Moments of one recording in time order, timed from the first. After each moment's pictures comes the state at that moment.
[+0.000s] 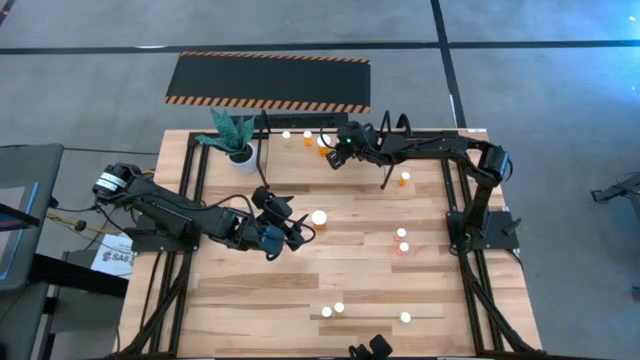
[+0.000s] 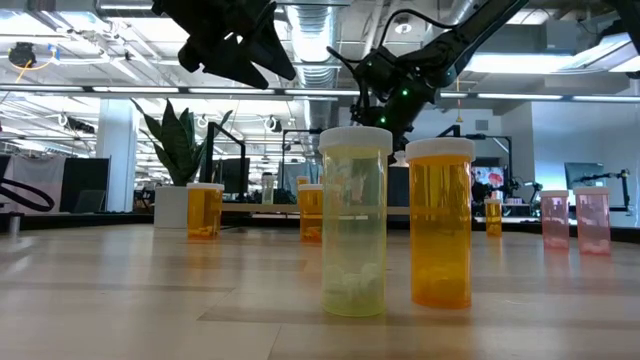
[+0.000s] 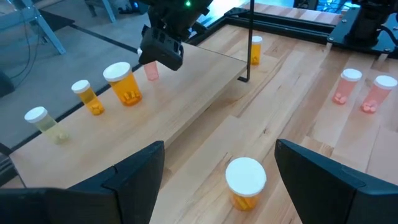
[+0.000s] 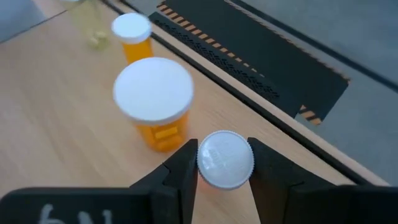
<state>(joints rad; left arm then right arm) -0.31 1.44 0.97 -0.28 -0.89 -0.53 -0.47 1.82 1.18 -0.07 0.34 0.24</state>
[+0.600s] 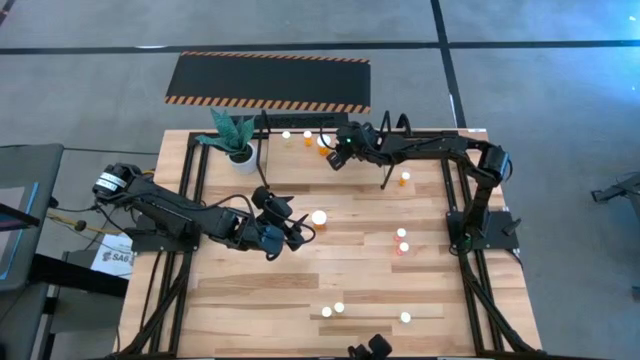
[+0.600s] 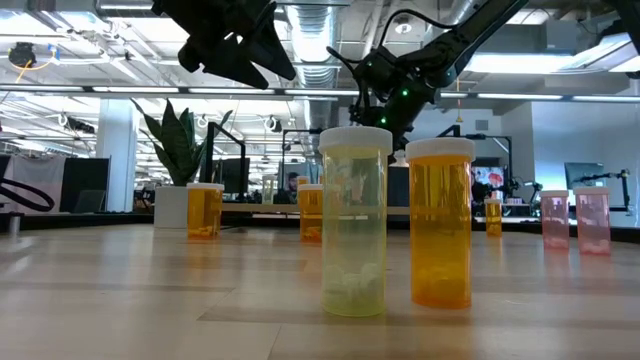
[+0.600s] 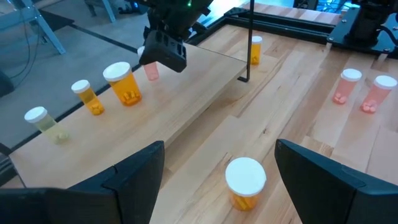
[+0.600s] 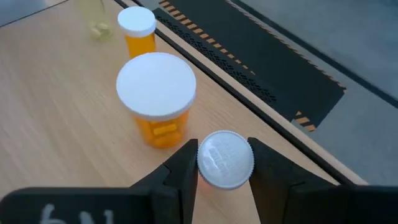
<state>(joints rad) -0.31 1.44 0.97 -0.28 -0.88 -0.53 -0.47 1.82 1.18 -0.07 0.34 0.18</state>
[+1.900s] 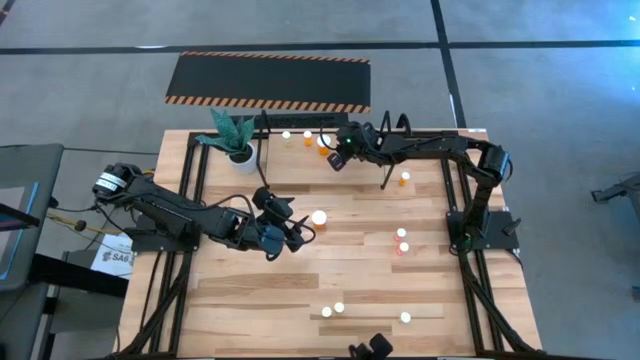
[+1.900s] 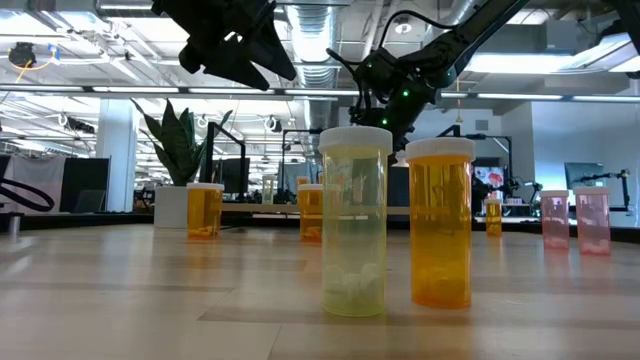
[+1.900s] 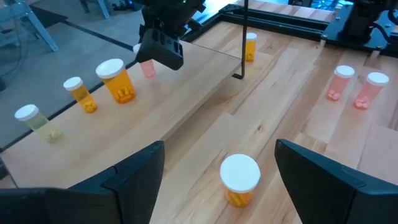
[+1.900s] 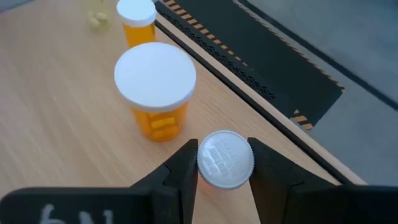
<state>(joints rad) -0.31 1.44 0.97 -0.28 -0.86 -0.54 -0.47 1.82 1.18 -0.09 0.34 0.16</state>
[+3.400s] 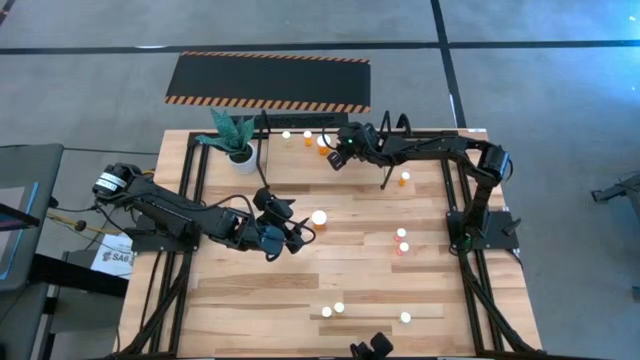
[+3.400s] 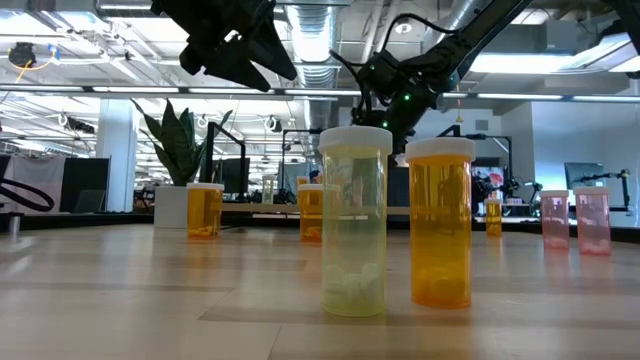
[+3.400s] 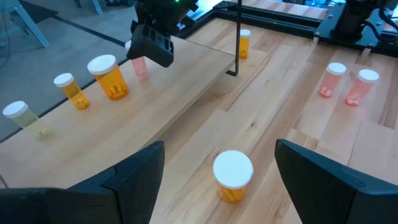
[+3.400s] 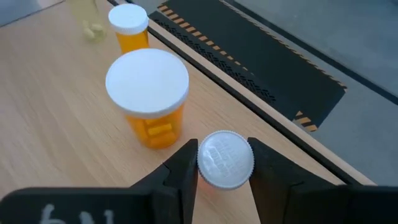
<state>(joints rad) -0.31 1.44 0.97 -0.27 -0.84 -0.54 -0.48 1.82 1.15 -0.02 0.34 0.19</state>
